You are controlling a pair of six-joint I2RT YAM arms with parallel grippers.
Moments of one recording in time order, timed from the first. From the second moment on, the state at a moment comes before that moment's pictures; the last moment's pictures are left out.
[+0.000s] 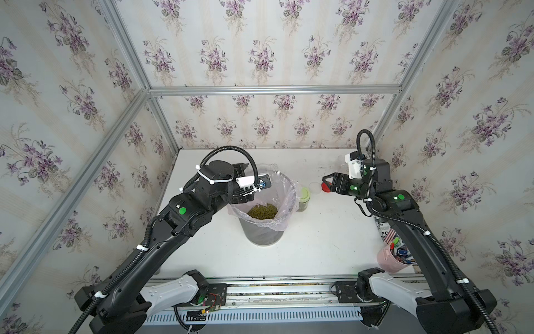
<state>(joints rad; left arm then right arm) -0.68 1.09 1.39 -0.75 -0.15 0.92 0.25 1.10 1.15 -0.67 -0.25 0.38</state>
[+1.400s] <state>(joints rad) -0.41 1.04 1.20 -0.51 0.43 0.44 0.44 1.14 1.32 -0.62 -0.23 0.35</state>
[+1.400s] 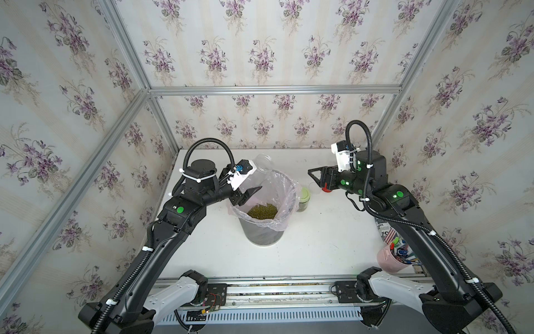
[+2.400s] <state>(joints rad) -0.39 1.05 1.15 -0.41 0.55 0.33 0.66 1.18 1.37 -0.42 -0.39 0.30</state>
